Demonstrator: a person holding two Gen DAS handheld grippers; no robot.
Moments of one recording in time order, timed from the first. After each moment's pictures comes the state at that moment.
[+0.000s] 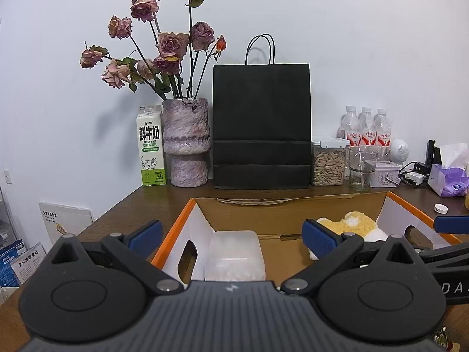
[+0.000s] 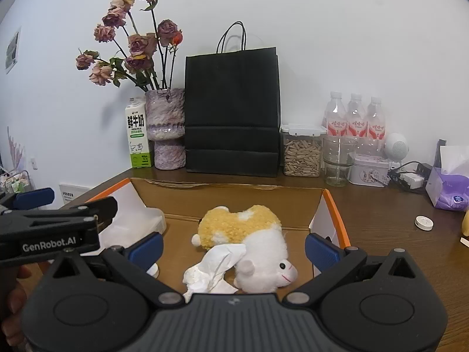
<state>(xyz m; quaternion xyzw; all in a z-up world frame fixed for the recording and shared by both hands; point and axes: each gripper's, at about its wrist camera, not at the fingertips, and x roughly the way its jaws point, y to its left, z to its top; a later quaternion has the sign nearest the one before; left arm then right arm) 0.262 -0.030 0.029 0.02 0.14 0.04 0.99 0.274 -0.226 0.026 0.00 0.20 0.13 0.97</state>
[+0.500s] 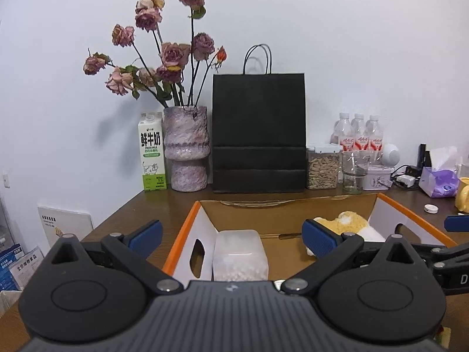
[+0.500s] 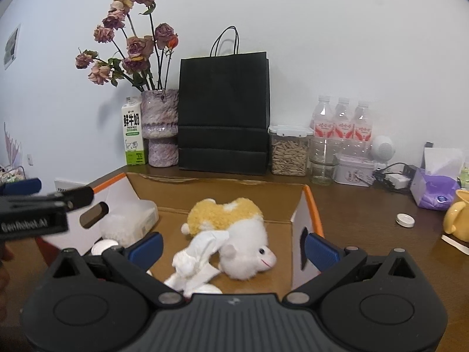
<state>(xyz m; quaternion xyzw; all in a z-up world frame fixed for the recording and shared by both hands) 0.231 -0.017 0.037 0.02 0.12 0.02 0.99 0.244 -0.244 0.029 -0.01 0.20 0.11 0.97</state>
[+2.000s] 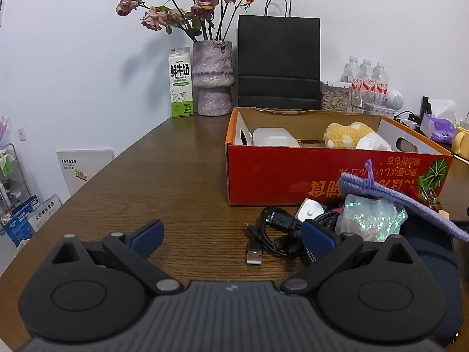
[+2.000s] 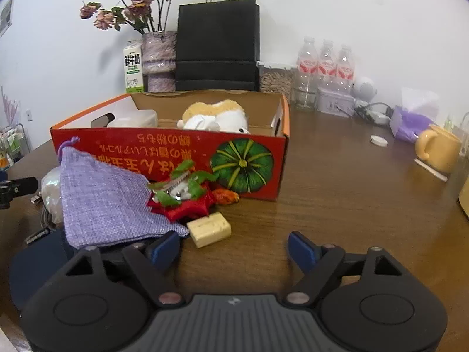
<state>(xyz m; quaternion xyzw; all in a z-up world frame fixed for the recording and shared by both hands) 0.141 0.035 -0.014 0.01 0.23 0.03 0.97 0.158 -0.275 -0.024 -0.04 0.30 0.10 0.95</state>
